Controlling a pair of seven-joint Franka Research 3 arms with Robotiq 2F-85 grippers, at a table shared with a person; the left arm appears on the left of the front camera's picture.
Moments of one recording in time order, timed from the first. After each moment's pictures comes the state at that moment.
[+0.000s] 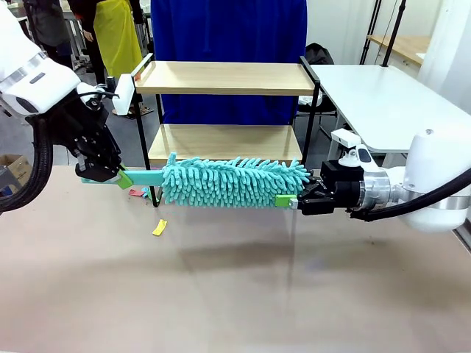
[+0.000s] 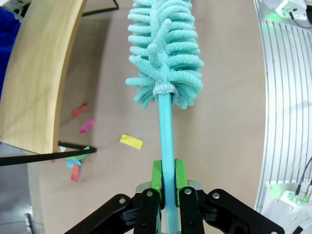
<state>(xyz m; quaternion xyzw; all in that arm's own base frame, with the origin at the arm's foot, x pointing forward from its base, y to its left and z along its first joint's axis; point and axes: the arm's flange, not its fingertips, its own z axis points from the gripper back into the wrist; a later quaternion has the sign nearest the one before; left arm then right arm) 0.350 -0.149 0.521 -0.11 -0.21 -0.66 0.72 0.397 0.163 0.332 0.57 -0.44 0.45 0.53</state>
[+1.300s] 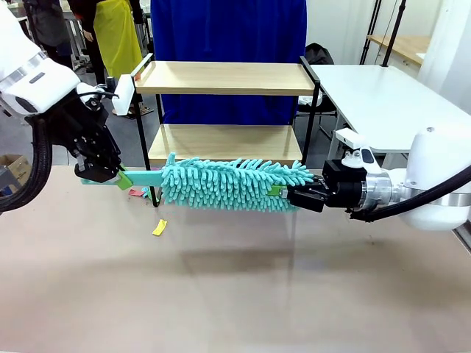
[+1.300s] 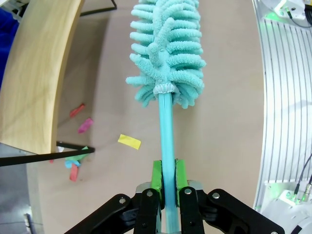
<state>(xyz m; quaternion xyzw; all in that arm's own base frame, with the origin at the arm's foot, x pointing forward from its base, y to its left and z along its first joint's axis) 0.349 -0.150 0.521 -0.12 -0.21 -0.66 0.72 0.395 0.161 0.333 0.57 -0.46 0.45 0.50</state>
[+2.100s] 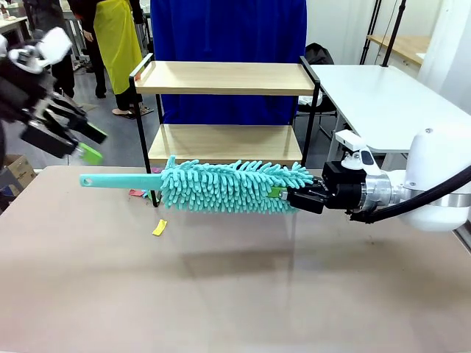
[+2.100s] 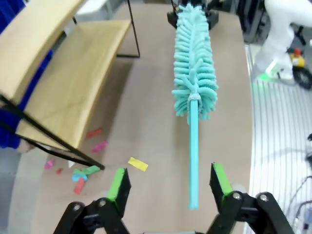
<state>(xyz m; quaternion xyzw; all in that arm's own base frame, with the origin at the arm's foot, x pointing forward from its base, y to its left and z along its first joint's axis) 0.361 -0.050 0.547 -0.26 -0.33 -0.58 0.70 0.394 0.161 0.330 0.57 -0.46 0.45 0.51</state>
